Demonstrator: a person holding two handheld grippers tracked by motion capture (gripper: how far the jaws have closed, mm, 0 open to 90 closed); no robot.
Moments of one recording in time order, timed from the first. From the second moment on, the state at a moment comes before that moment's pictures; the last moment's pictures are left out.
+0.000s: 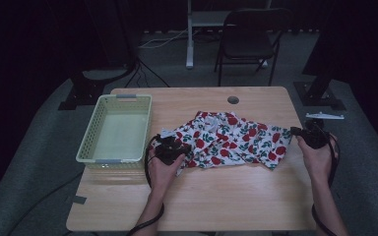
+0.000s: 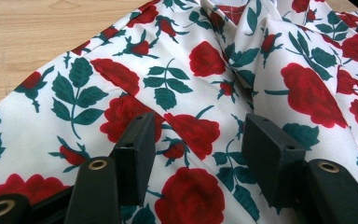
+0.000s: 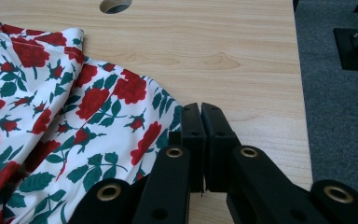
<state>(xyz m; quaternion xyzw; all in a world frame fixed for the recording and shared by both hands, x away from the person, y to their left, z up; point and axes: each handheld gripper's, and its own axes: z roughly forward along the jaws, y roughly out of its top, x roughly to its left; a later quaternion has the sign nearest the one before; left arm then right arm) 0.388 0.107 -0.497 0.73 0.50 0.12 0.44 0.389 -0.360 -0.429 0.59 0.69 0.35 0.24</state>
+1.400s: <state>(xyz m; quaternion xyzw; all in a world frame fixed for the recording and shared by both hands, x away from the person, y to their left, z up) 0.388 0.108 -0.497 0.73 0.50 0.12 0.44 0.421 -0.278 -0.439 0.54 0.73 0.37 0.20</state>
